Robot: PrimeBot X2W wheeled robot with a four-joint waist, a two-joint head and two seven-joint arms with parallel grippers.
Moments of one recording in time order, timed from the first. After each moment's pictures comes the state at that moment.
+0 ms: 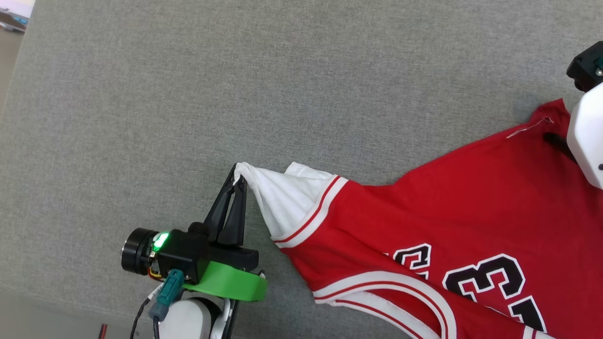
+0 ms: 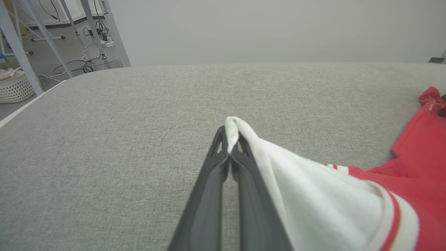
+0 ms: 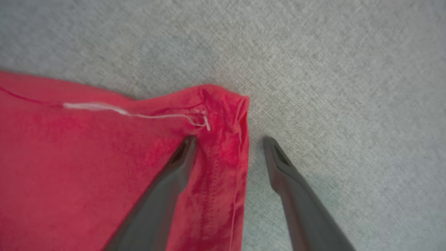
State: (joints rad) left arm -0.09 0.05 -0.21 -0.07 -0.07 -0.05 -0.26; right arm -0.86 -0.87 0.80 0.23 0.76 0.13 0.82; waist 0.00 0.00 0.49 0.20
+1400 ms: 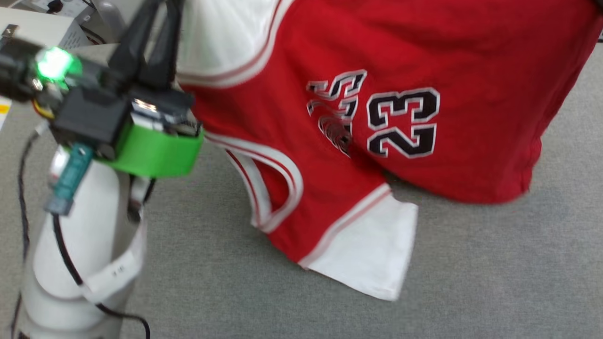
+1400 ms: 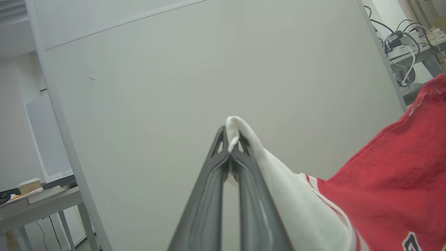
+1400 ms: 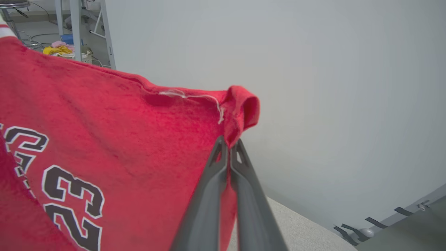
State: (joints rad) left arm -0.60 0.27 -0.17 -0.15 -0.02 -0.12 -0.22; right arm -0.84 -0.87 0.52 0.06 0.84 0.13 0.21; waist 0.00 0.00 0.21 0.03
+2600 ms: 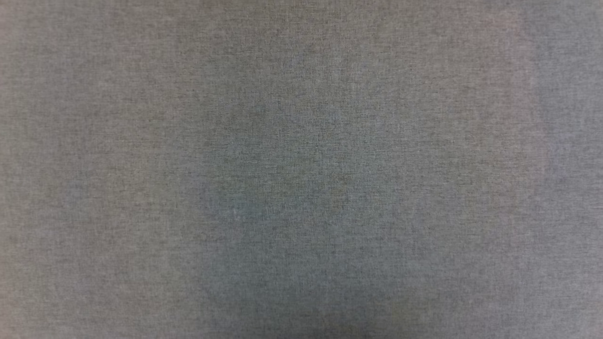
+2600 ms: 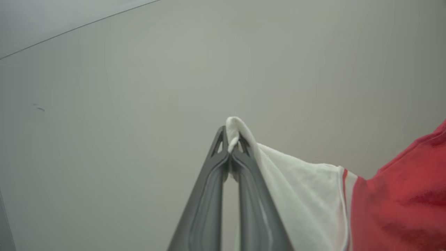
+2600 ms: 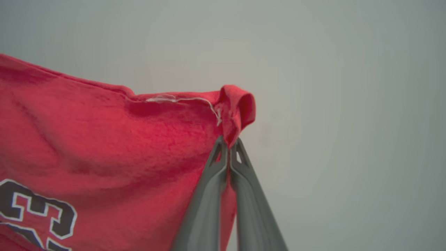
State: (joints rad) left arm -1.99 0.34 -0.42 0.67 -0.23 -0.13 -0.25; right arm -1.85 -0.60 0.50 0.60 0.59 0.13 0.14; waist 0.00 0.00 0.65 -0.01
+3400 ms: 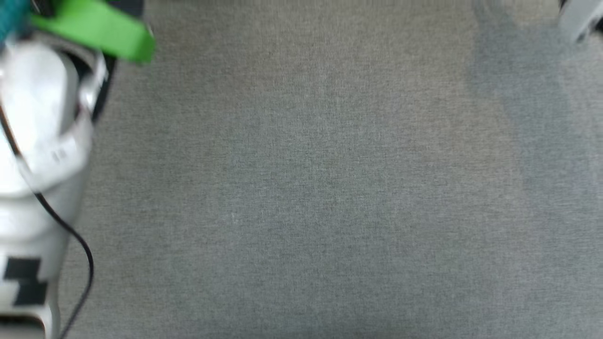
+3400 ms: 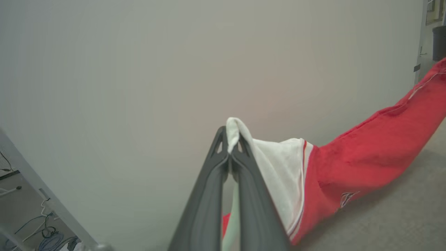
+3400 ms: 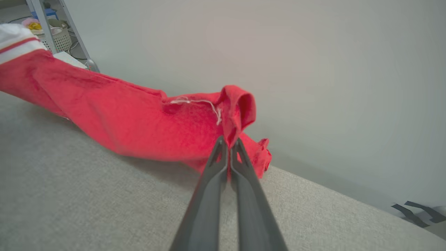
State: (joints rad) left arm -0.99 0.45 -0.37 0.28 -0.28 -0.09 -0.26; right arm -1.29 -0.64 0.92 0.59 0.92 0.13 -0.12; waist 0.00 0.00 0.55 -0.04
